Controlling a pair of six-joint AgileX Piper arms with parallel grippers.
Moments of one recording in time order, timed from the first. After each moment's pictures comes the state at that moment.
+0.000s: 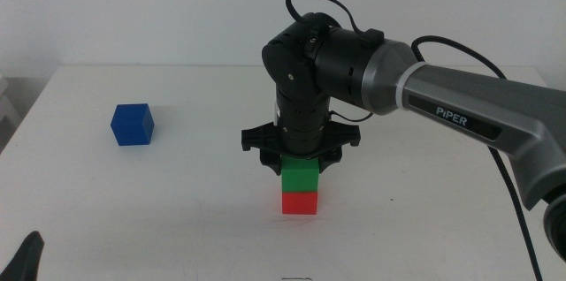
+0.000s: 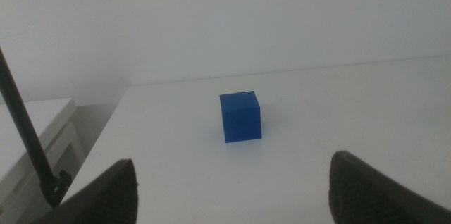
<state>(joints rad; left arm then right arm) -0.03 -0.01 0.03 -0.01 0.13 0.08 0.77 2.14 -1.86 -0.16 1.17 0.77</state>
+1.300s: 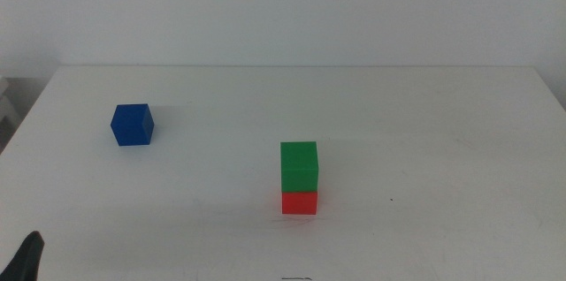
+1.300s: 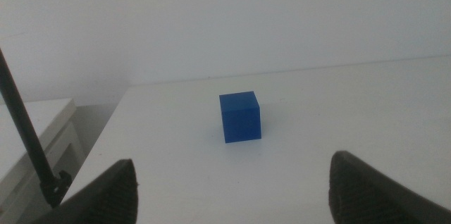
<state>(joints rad) -0.03 -0.01 0.03 -0.01 0.13 0.08 0.66 0.63 -0.99 -0.02 0.79 0.02</state>
